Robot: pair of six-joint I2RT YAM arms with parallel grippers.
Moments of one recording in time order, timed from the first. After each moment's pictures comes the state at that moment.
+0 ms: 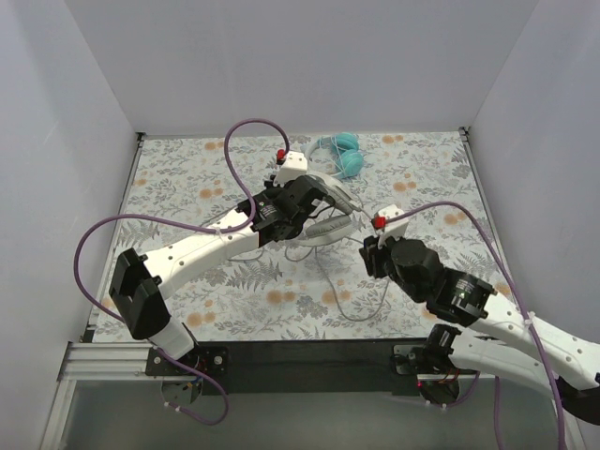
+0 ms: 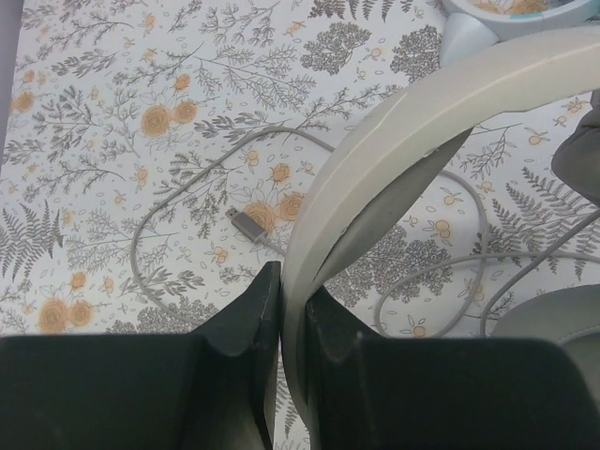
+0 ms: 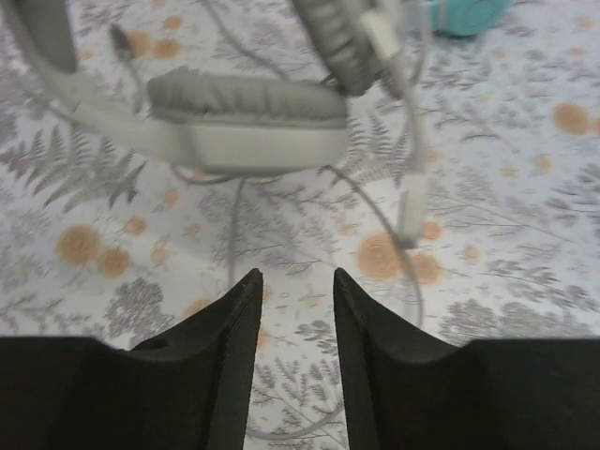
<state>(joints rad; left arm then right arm) -0.93 1.58 1.43 -0.73 -0.90 -0.46 1.03 0.75 0.78 -0.45 0.51 0.19</state>
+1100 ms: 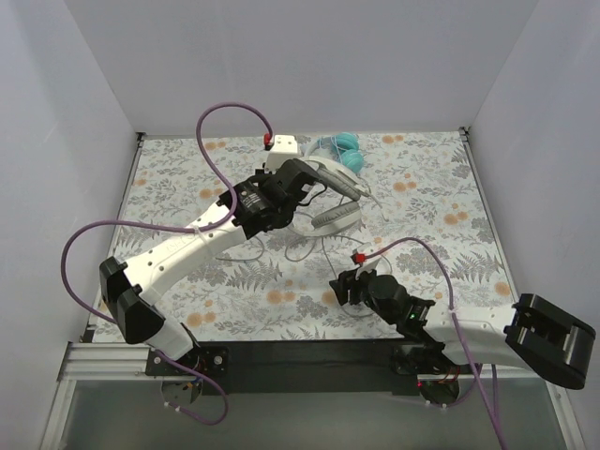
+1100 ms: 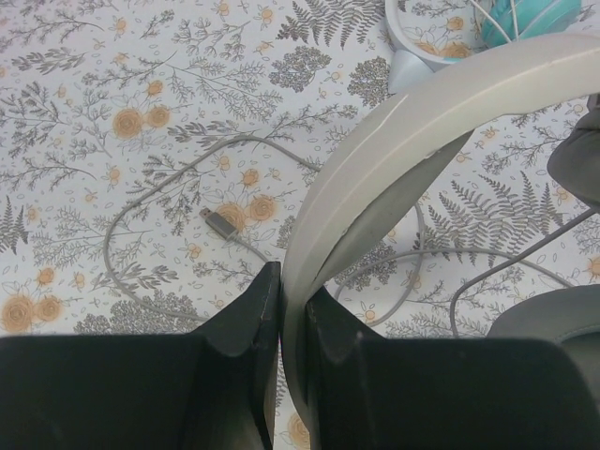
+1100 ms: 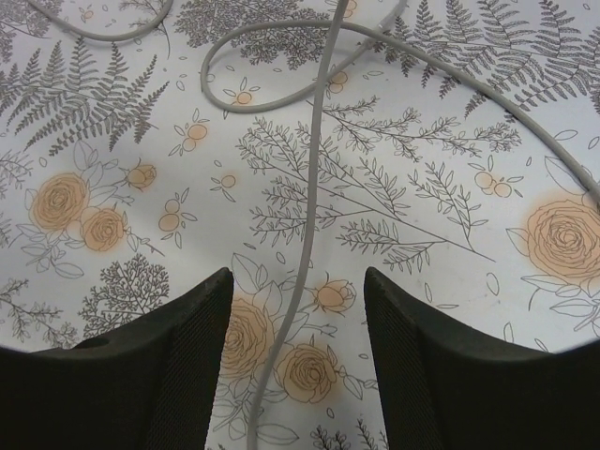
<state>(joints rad) -0.91 1.54 1.59 -0.85 -0.81 -0.53 1.06 1.05 0.13 0.56 0.35 0.33</state>
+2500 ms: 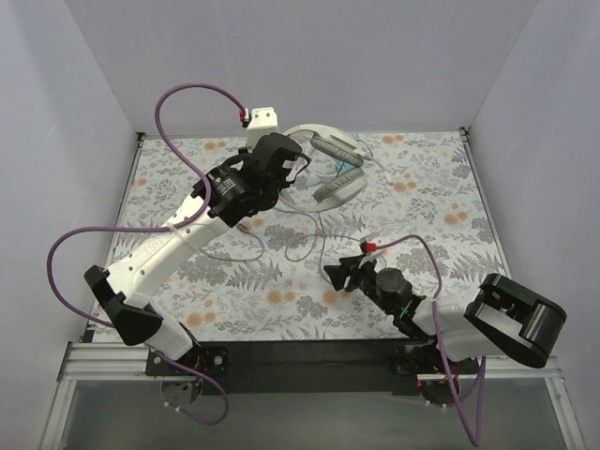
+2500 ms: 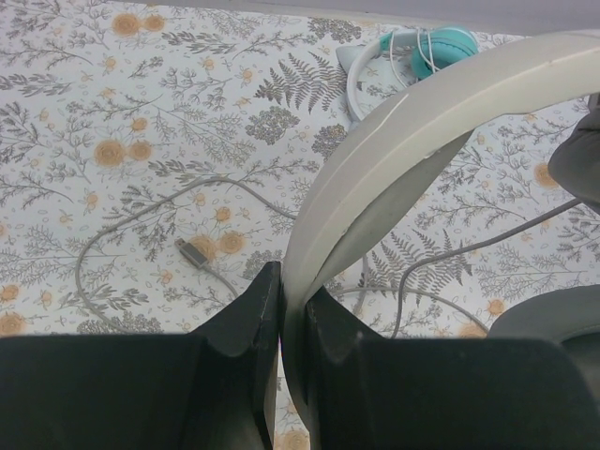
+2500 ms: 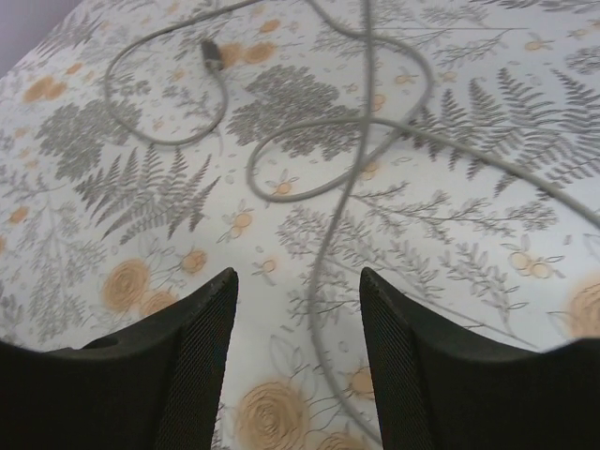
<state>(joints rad) -0.86 1.52 1.78 -0.90 -0.77 -0.58 0.99 1.31 0.09 1.06 0.25 0.38</state>
